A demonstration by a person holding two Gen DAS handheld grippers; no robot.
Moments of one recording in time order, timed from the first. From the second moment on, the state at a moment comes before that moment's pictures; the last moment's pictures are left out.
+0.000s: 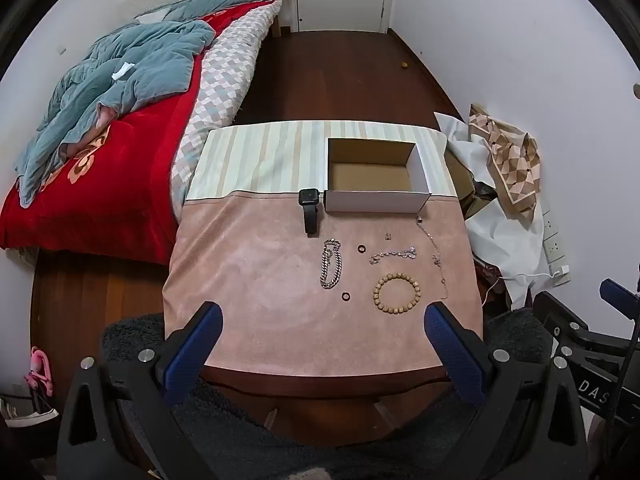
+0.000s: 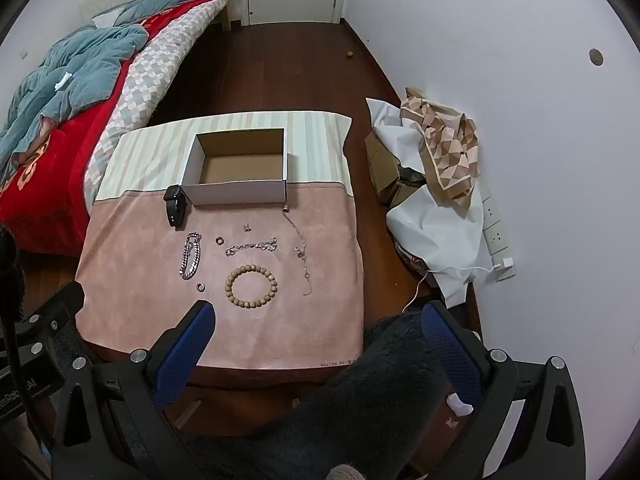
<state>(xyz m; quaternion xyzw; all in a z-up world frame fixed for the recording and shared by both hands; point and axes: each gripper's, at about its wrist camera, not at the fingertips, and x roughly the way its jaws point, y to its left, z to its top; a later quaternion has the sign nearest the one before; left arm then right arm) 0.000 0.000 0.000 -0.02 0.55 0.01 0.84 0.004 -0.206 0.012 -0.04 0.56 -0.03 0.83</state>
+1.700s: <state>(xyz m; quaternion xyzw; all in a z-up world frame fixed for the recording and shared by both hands) -0.006 -0.003 0.011 -0.02 0.54 0.01 0.84 -0.003 -0.214 0.034 -0.05 0.54 -0.04 0.84</state>
